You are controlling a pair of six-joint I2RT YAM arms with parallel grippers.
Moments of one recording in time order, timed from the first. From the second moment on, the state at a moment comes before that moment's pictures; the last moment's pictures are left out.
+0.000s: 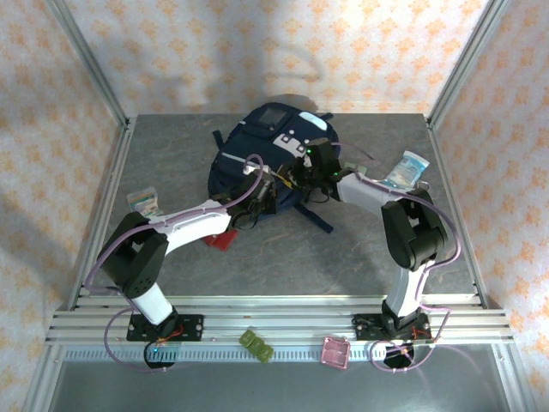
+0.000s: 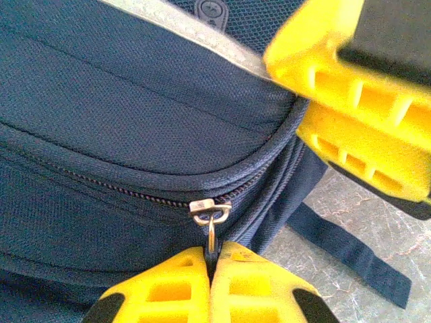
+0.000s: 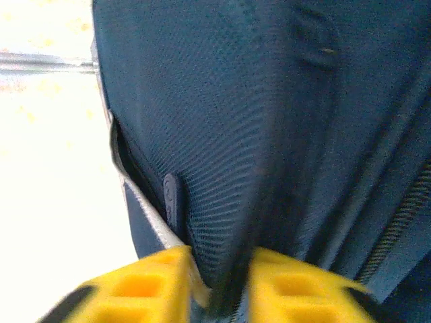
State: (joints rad) left arm -0.66 1.66 1.04 -0.16 -0.19 -0.62; right arm 0.48 1.85 1.23 -0.06 -0.42 1.14
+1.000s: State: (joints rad) left arm -0.48 1.58 0.91 -0.15 -0.19 -0.60; right arm 0.42 1.90 1.35 -0.17 -0.43 1.08
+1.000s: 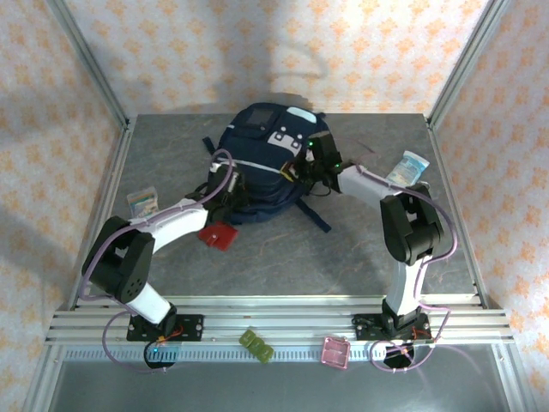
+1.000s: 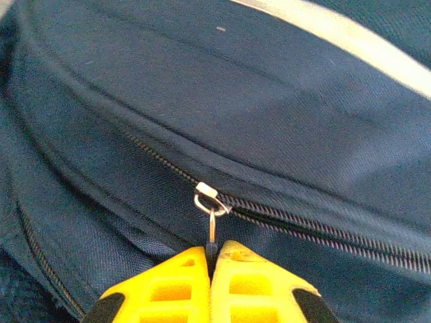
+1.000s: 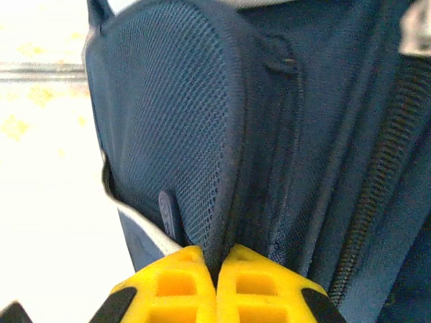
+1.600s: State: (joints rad) left arm -0.66 1.73 1.07 -0.16 -0.15 -0.62; right arm 0.39 1.81 1.20 -0.04 -0.36 1.09
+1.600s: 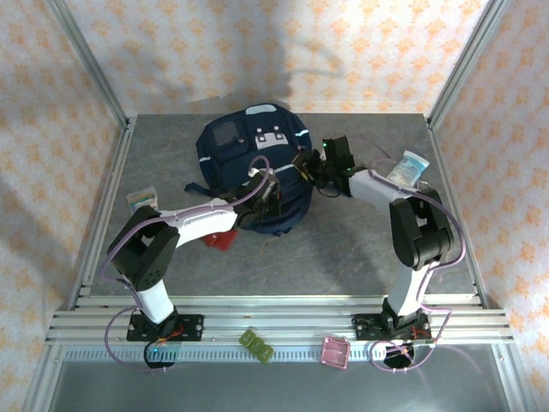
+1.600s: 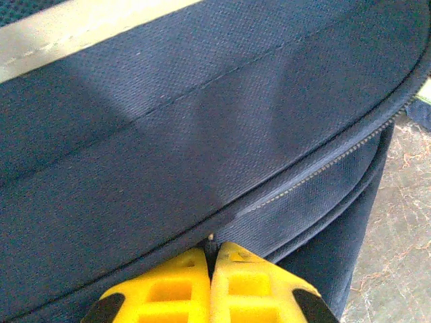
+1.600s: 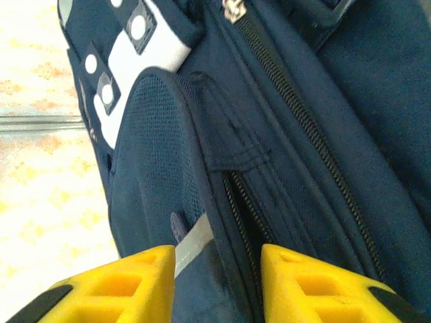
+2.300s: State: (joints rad) left arm -0.56 1.57 0.87 -0.18 -0.23 -0.66; right arm 0.43 1.81 1.18 0.00 -0.38 1.15
